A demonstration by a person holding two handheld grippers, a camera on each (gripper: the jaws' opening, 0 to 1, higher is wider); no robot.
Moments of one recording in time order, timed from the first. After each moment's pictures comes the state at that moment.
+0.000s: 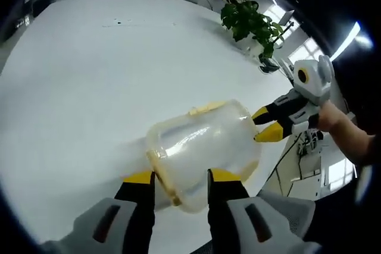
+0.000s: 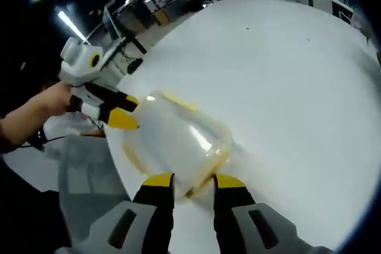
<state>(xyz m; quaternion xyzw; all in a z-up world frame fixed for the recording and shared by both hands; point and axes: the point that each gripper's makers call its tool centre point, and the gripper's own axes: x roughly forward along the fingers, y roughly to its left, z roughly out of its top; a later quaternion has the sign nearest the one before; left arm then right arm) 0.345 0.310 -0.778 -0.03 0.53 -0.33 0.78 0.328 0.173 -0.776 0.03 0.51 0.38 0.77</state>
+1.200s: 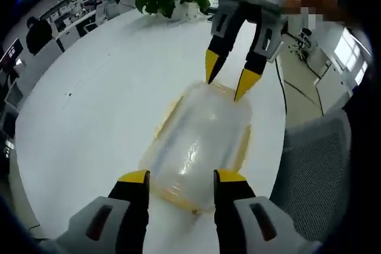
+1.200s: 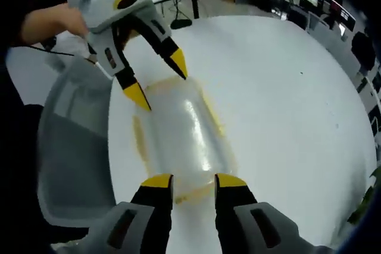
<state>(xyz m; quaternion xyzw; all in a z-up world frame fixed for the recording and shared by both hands) 0.348 0.287 -0.755 0.28 0.40 -0.48 0.73 0.337 0.194 -0.755 -0.25 0.45 0.51 0.69</state>
